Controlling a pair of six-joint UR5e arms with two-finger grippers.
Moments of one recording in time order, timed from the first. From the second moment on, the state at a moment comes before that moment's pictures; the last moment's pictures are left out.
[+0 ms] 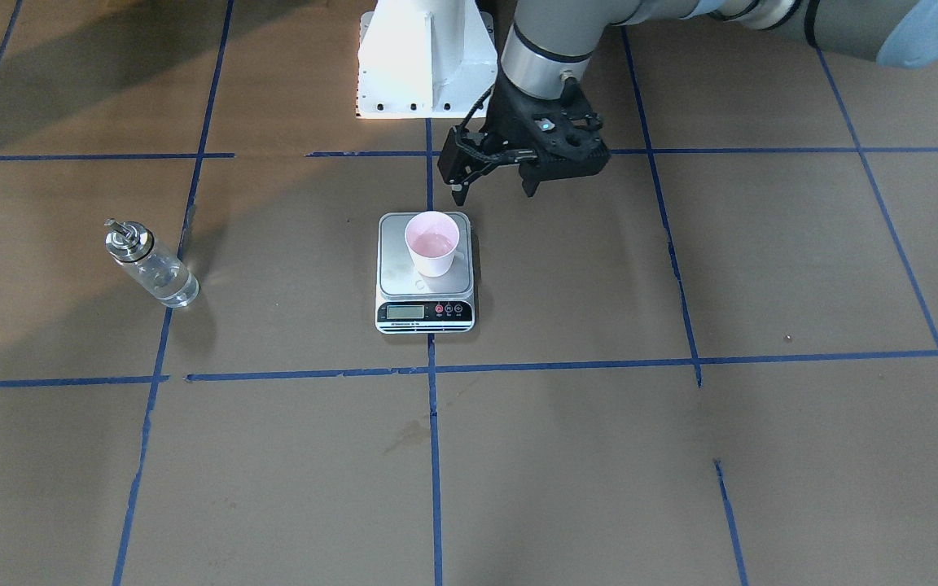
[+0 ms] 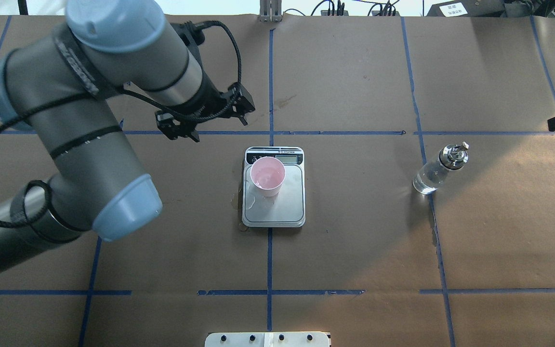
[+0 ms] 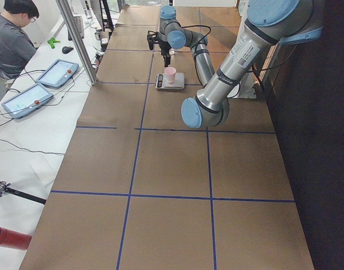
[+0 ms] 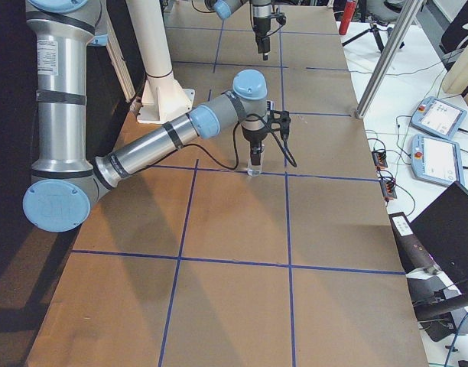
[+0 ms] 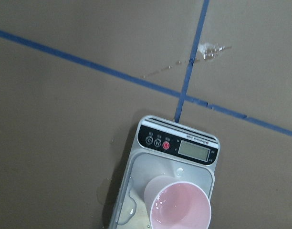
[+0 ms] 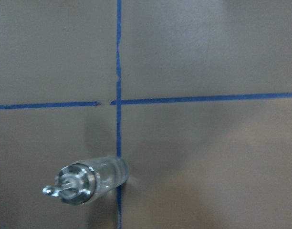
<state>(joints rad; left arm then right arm) -0.75 -2.32 -1.89 -1.41 -2.06 -1.38 1.21 -1.63 2.21 -1.55 2.33 0.73</state>
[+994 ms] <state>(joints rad) -1.07 -2.08 -2.00 -1.31 -2.11 -0.78 0.32 -1.78 2.33 -1.32 1.18 1.48</state>
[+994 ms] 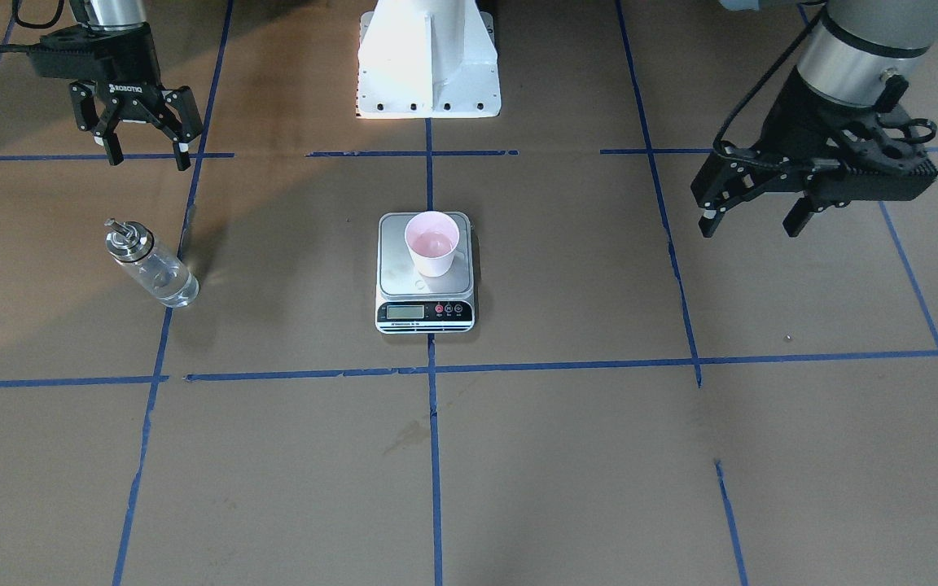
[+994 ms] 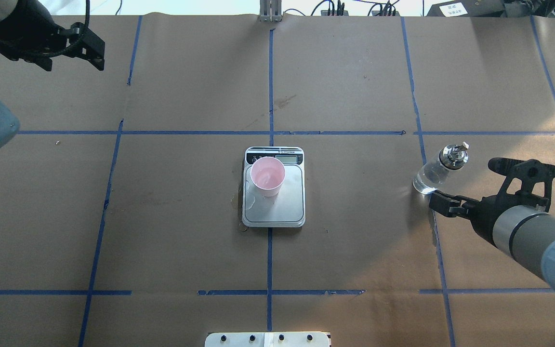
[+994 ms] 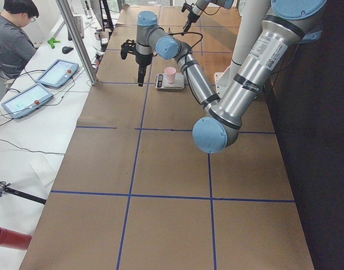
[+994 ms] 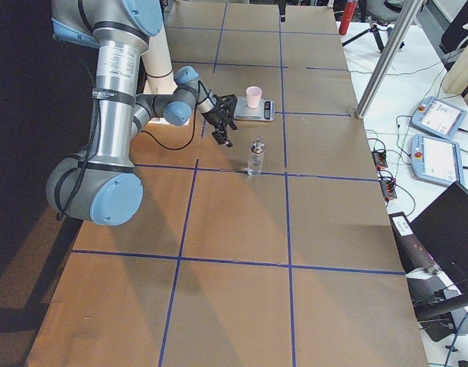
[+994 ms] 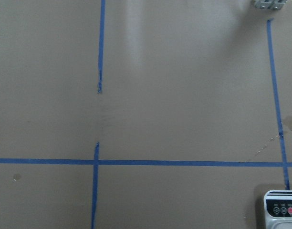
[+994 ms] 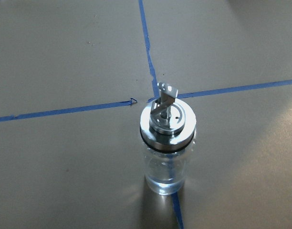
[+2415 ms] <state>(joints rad) -1.08 -2.05 -1.98 -1.31 -2.10 -0.72 0.25 -1.62 1.89 -1.12 0.78 1.47</state>
